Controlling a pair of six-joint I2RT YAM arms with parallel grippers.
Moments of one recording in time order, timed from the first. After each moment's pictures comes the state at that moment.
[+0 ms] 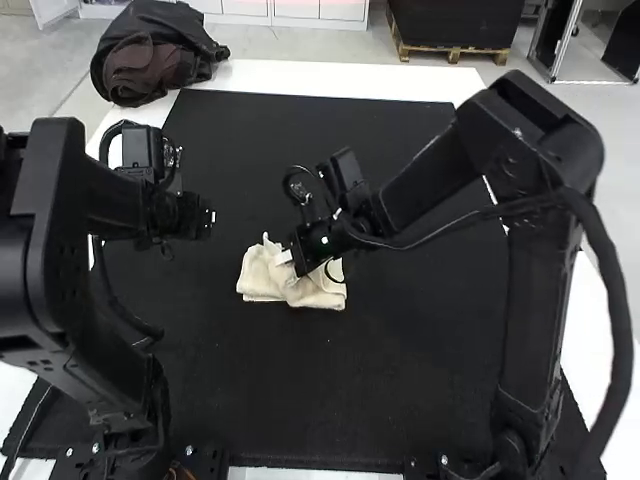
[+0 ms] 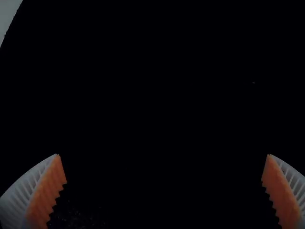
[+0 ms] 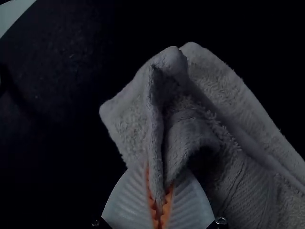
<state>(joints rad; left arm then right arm) 0.19 1.26 0.51 0.09 0.11 0.14 0.79 1.90 0.95 0.23 -0.41 0.12</state>
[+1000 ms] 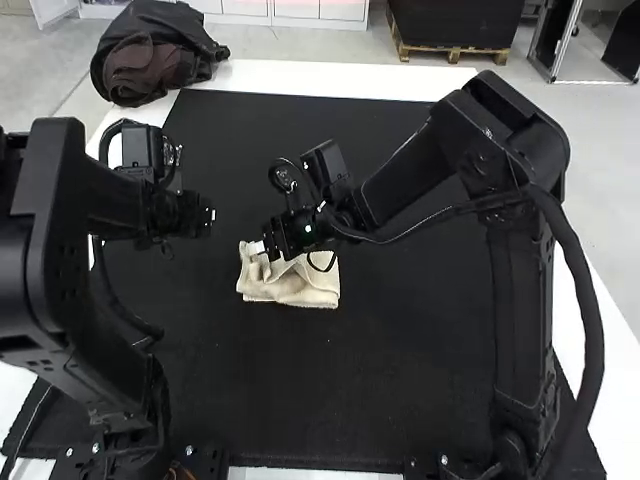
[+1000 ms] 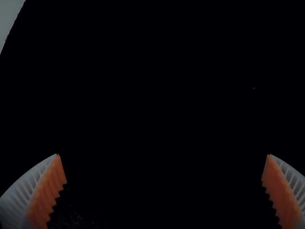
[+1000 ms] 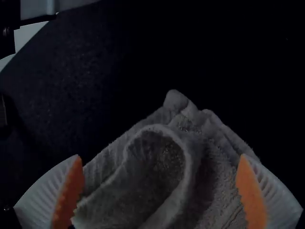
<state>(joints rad) 0.19 1.26 0.51 0.10 0.11 0.14 0.81 1.97 1.06 0.29 -0.42 0.16</state>
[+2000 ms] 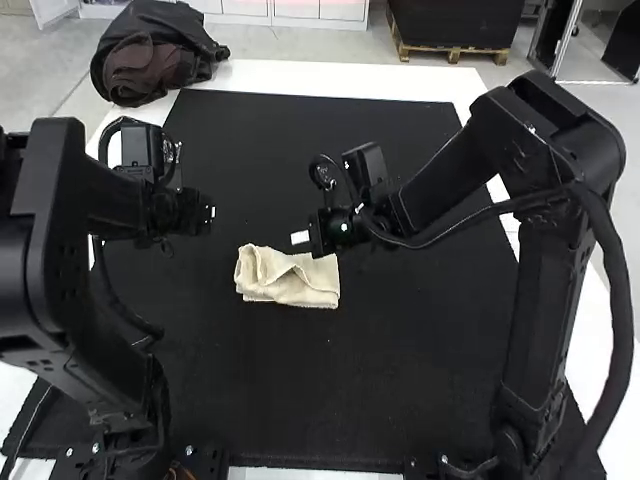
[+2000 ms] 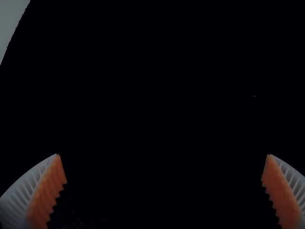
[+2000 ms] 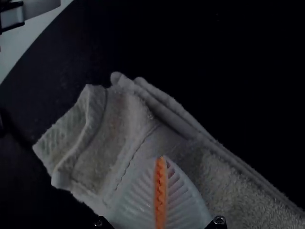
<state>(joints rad) 0.19 1.26 0.51 0.12 0.11 0.14 0.68 1.84 0.84 0.38 -0.46 0.22</state>
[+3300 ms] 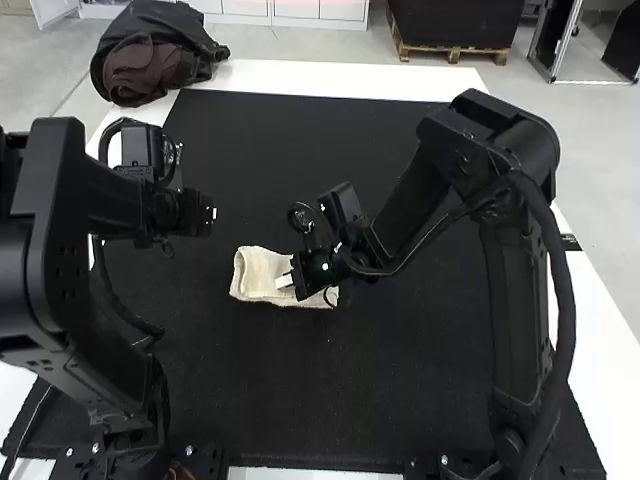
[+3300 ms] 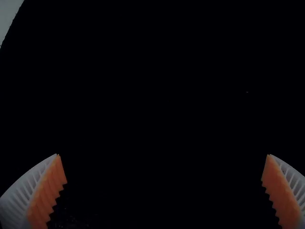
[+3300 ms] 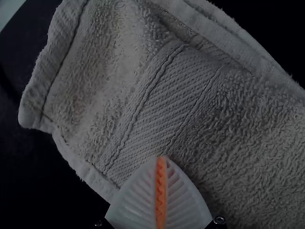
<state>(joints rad) 0.19 1.26 0.51 0.09 0.13 0.13 0.78 2.02 0.86 0.46 -0.46 0.21</state>
